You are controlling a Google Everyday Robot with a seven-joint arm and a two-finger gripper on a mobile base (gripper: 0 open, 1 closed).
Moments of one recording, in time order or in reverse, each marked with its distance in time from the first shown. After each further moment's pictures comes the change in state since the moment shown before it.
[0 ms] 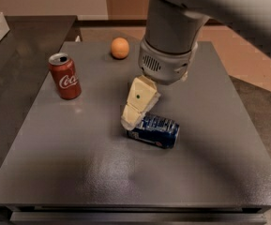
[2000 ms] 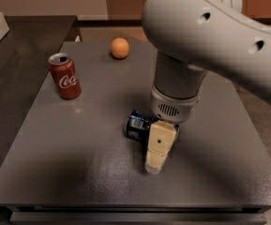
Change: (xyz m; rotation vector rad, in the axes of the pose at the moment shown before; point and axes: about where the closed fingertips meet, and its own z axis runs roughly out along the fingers) arm -0.051 -0.018 0.056 0.041 -0.078 -0.324
